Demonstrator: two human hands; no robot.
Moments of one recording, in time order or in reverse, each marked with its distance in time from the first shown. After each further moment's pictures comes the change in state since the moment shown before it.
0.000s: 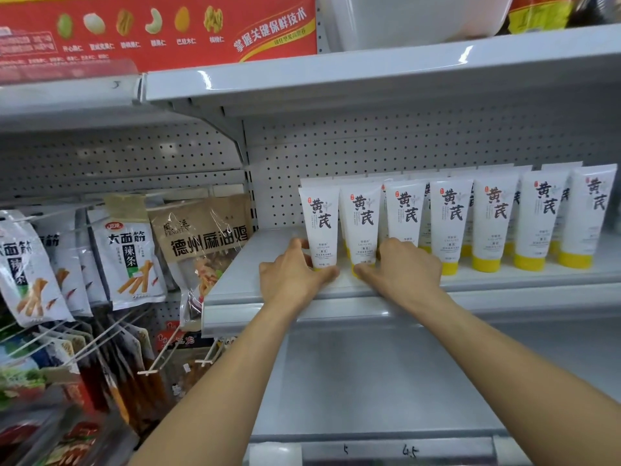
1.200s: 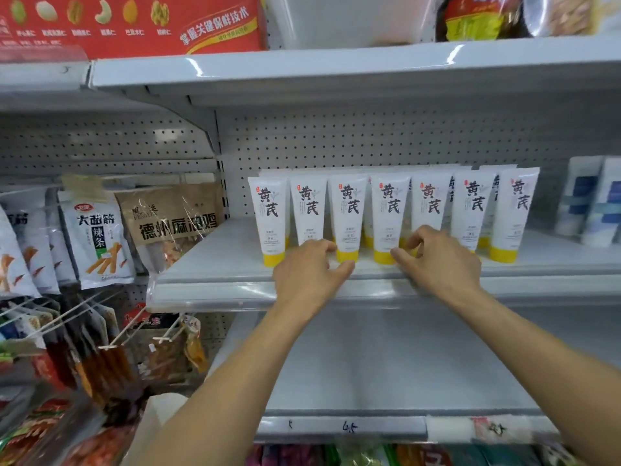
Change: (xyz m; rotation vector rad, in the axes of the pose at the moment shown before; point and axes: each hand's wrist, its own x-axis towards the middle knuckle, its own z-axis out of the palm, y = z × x) left_hand -0.056 0.086 0.042 0.029 0.063 0.174; right_hand -0.008 0.133 -0.035 0.084 0.114 0.032
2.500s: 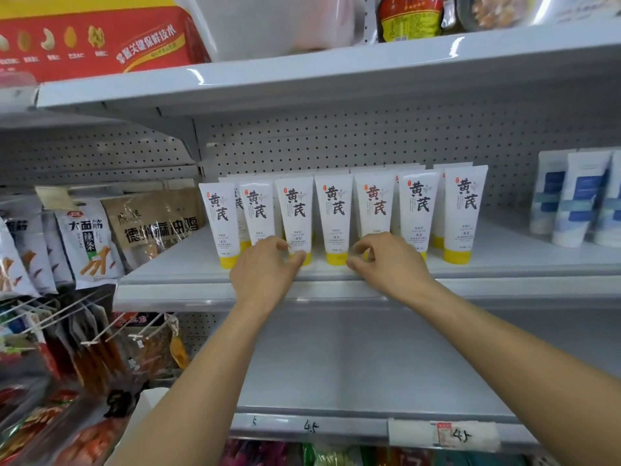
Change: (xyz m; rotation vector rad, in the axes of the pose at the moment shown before) left_hand 0.005 0.039 0.017 0.099 0.110 -0.266; right_hand 0.017 0.035 -0.011 0.173 -0.211 -0.242
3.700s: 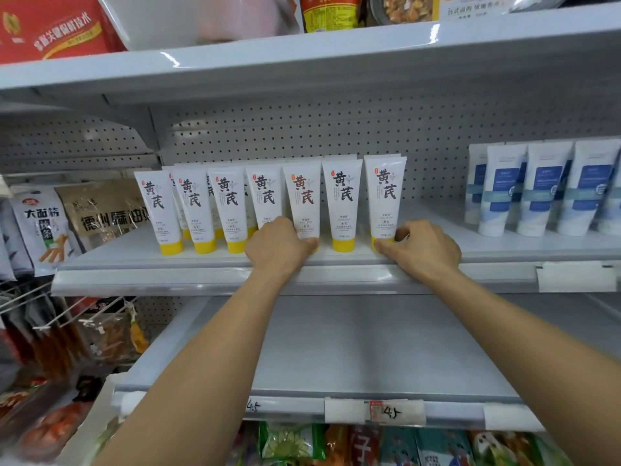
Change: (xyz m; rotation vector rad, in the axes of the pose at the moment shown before) left_hand -0.021 0.120 0.052 0.142 -0.110 -0.032; right_hand -0.018 0.135 -0.062 -0.041 0.110 0.314
